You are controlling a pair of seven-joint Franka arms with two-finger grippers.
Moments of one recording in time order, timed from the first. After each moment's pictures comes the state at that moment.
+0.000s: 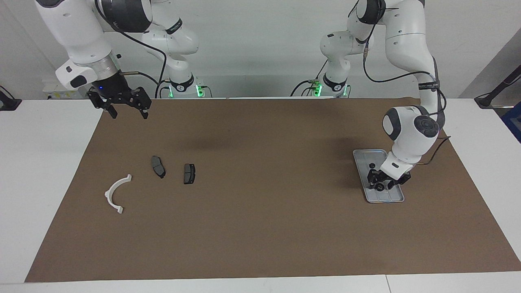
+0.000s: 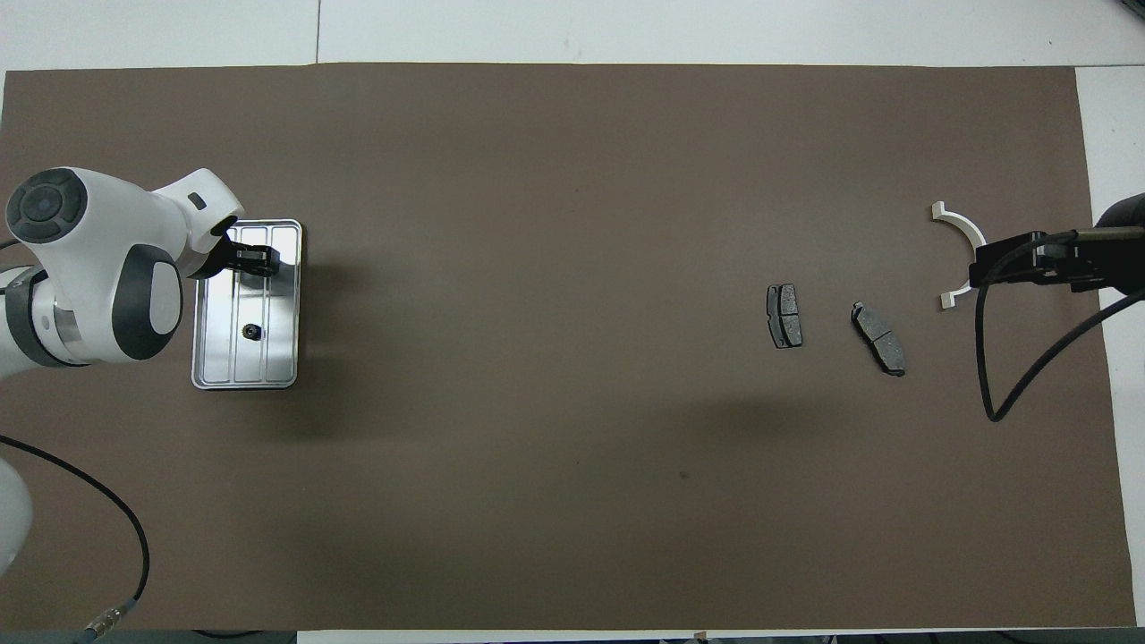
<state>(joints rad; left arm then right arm) 0.10 0.38 -0.12 -1.92 0.05 2.39 0.10 -0.03 -0.05 0.02 -1.69 0.02 1.65 0.06</state>
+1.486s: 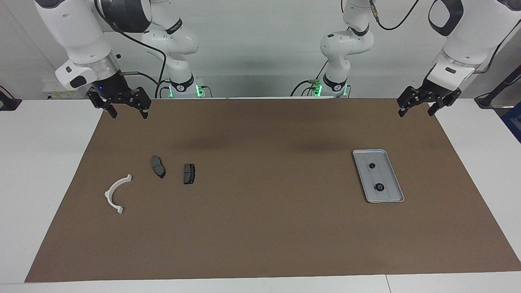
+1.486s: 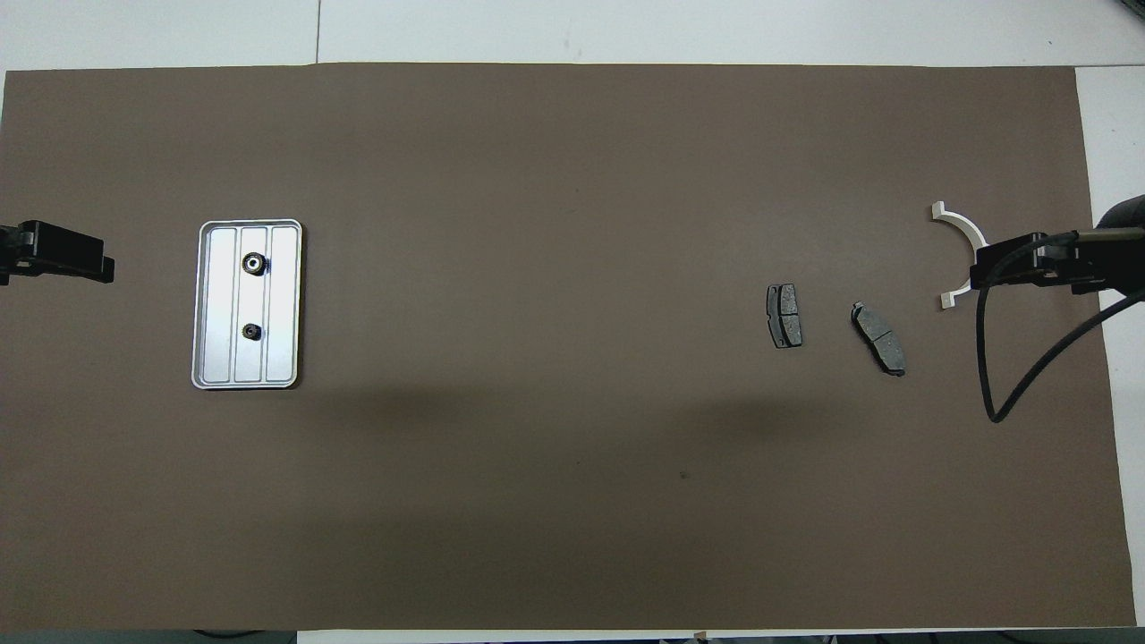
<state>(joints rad) 0.13 0.02 -0.14 -1.55 0.00 1.57 0.04 -0.03 -0.05 0.02 -1.69 0.02 1.65 0.06</state>
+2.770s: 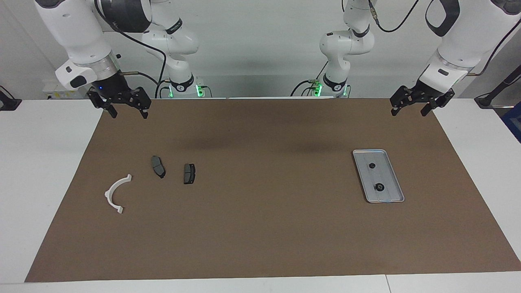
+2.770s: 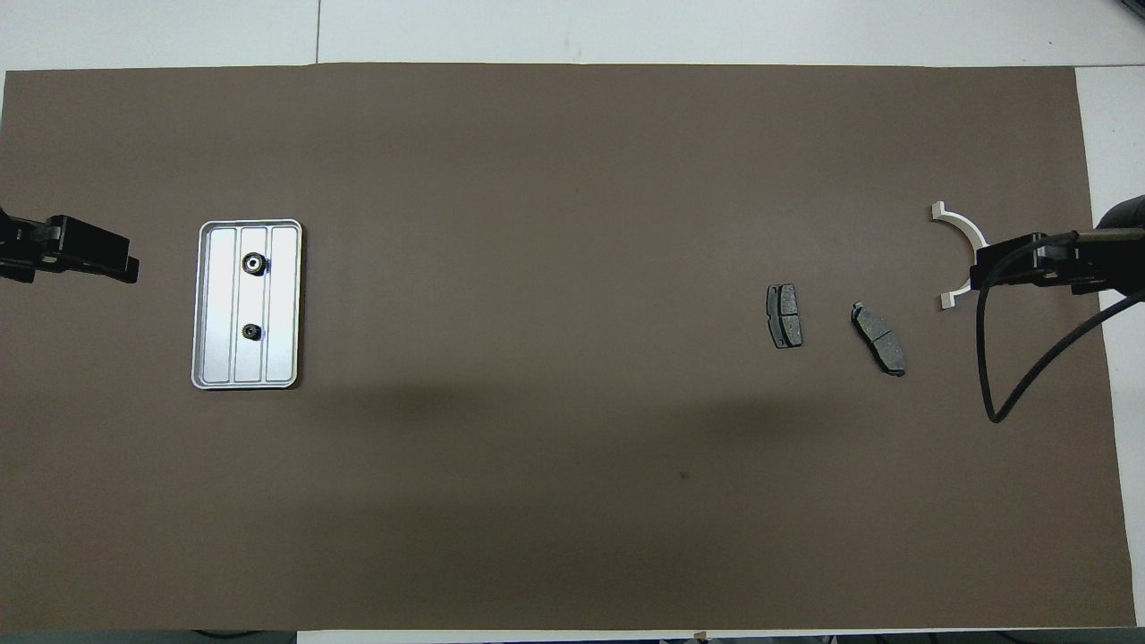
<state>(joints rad) 0.00 0.06 -0.04 -1.48 -0.01 1.49 0.04 -0.03 -0.05 0.02 -1.69 0.02 1.65 0.06</state>
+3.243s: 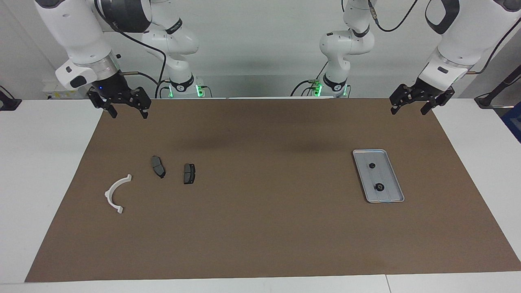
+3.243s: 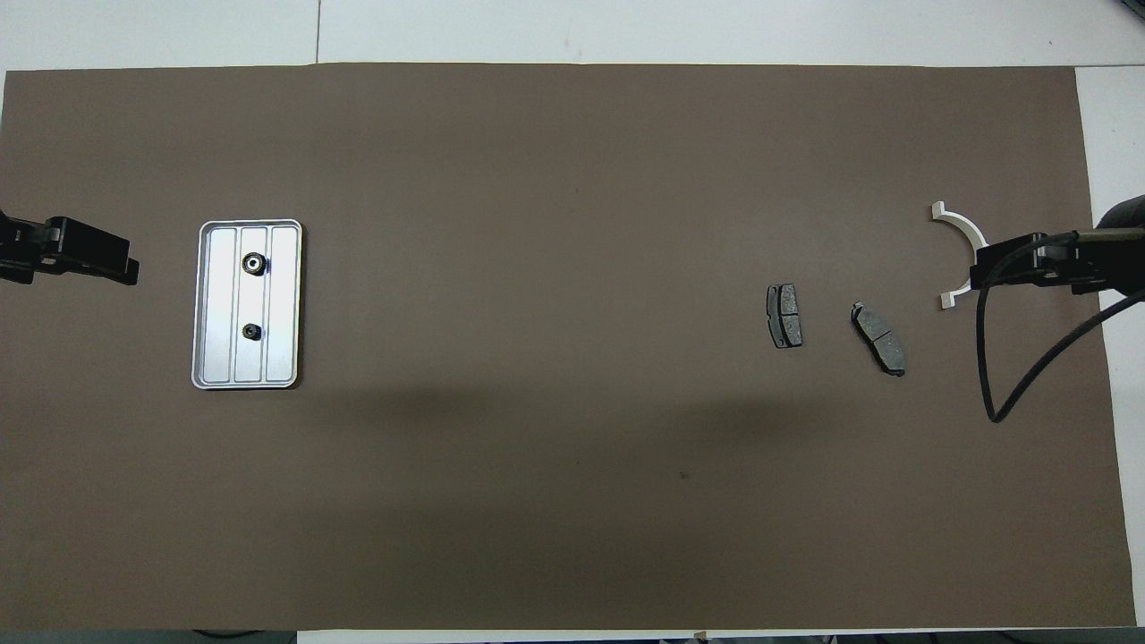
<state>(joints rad) 0.00 0.06 -0.05 -1.47 -0.01 1.47 0.04 -0.03 -0.05 0.02 -1.69 0.02 1.65 0.06</state>
